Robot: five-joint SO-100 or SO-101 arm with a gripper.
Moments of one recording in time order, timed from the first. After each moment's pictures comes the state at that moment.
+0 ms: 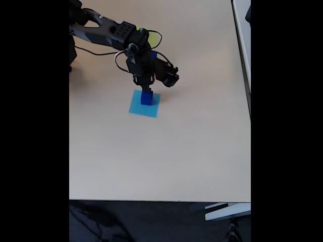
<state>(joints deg) 28.2 63.3 56.5 83.5 62.0</state>
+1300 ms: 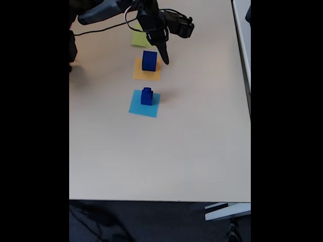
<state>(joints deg) 8.7 63.4 36.8 92.8 76.7</state>
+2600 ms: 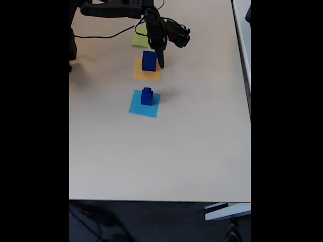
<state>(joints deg) -0.4 67.0 69.7 65.8 95.5</state>
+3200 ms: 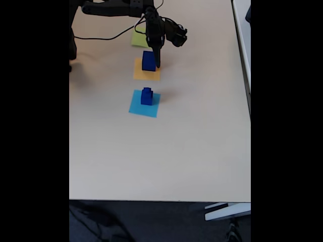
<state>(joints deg) -3.2 66.2 70.8 68.5 98.0</state>
